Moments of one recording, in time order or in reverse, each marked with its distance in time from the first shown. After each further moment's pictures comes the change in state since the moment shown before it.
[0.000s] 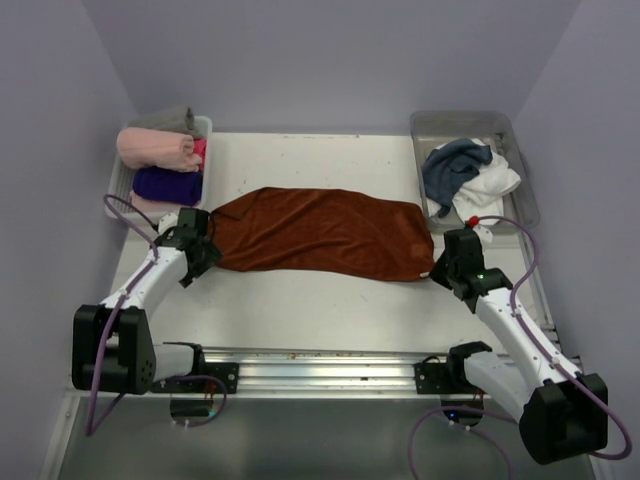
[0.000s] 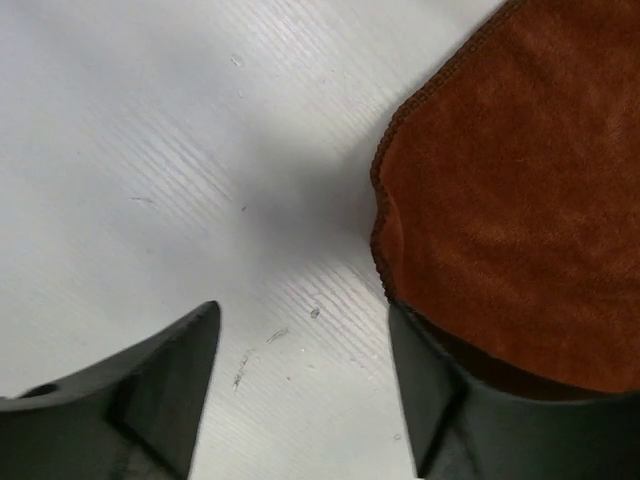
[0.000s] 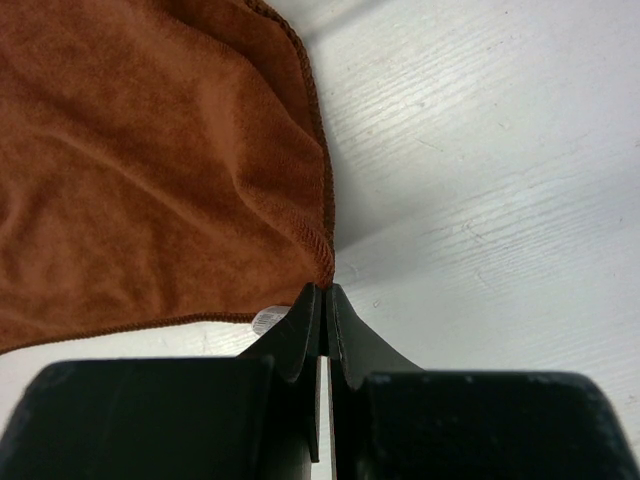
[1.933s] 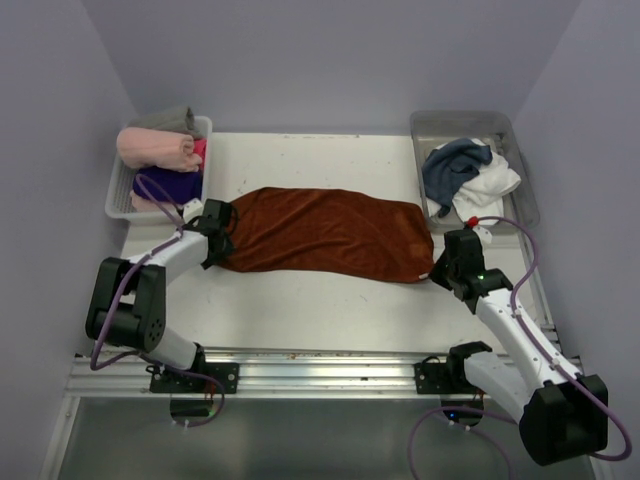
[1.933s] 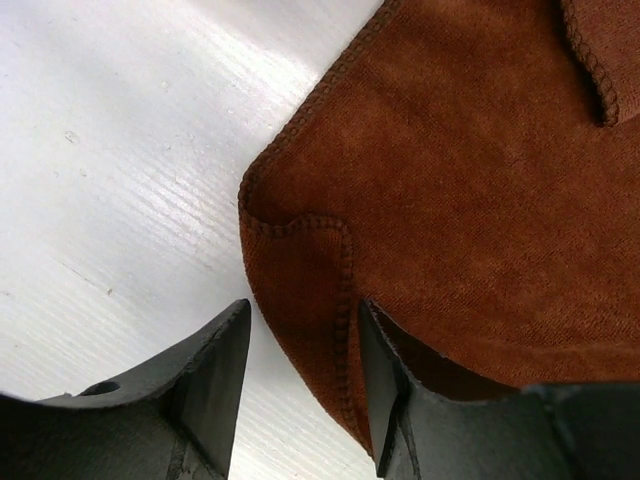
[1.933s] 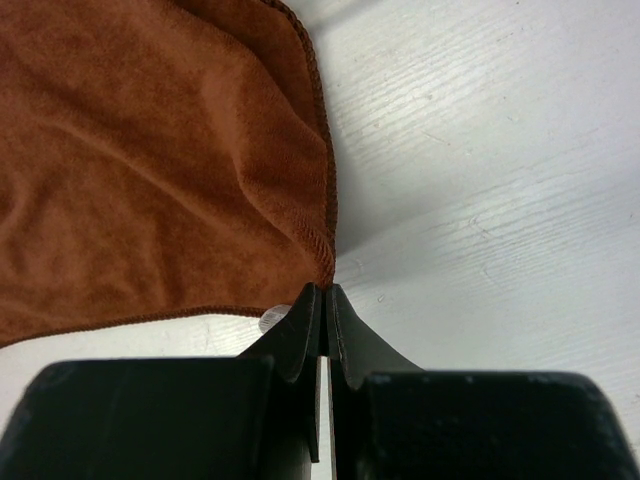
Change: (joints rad) left arm -0.117 0.251 0.067 0.213 -0.073 0.027; right arm -0.001 -0.006 -0.003 -0.003 -0.019 0.000
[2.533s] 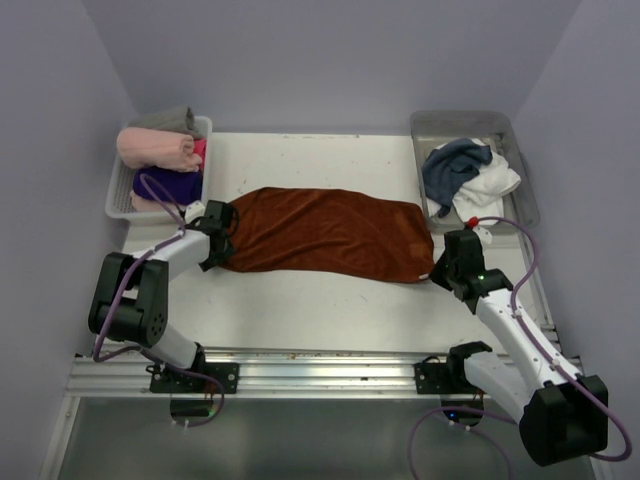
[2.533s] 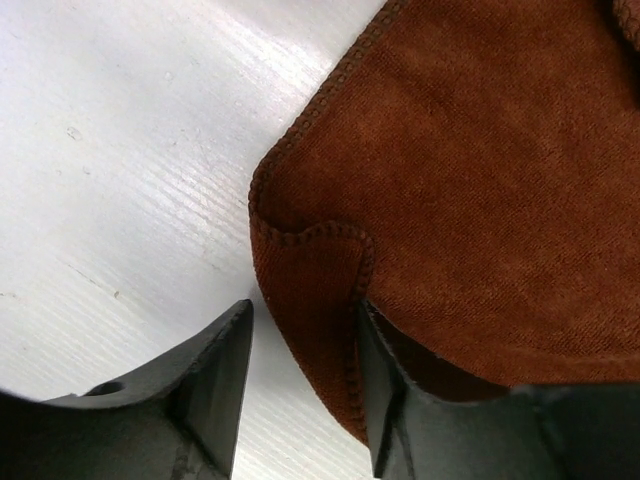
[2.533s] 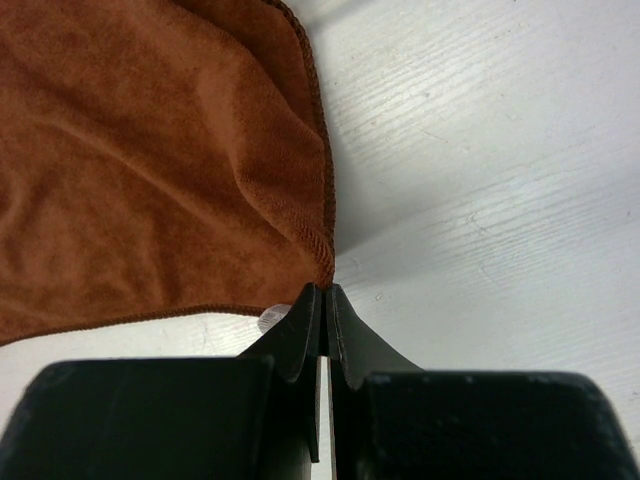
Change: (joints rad) left arm 0.000 0.032 0.001 -0.007 -0.010 0.019; right arm 0.000 -0.001 0.000 -0.005 0.001 0.000
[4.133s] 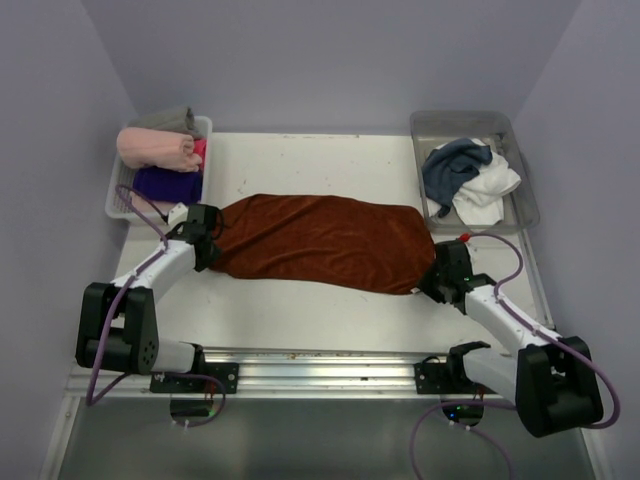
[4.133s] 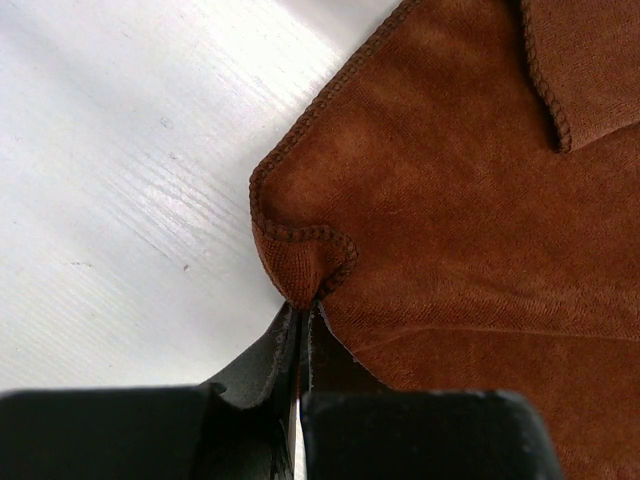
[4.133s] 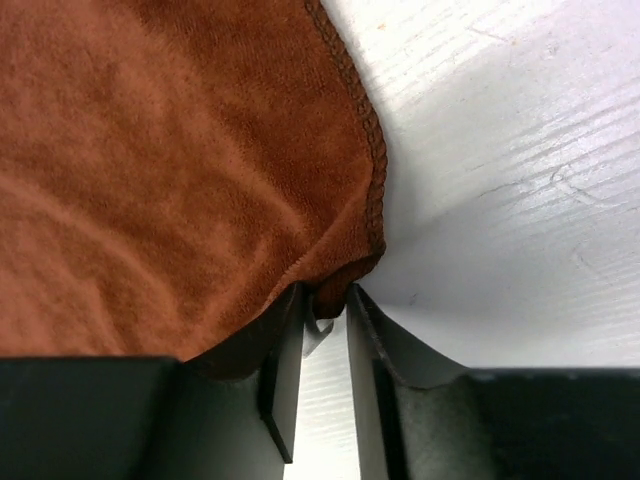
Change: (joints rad) left arm 0.074 -0.171 -0.056 -0.049 0.039 -0.012; right arm 0.000 0.154 -0.145 0.193 -0.123 0.166
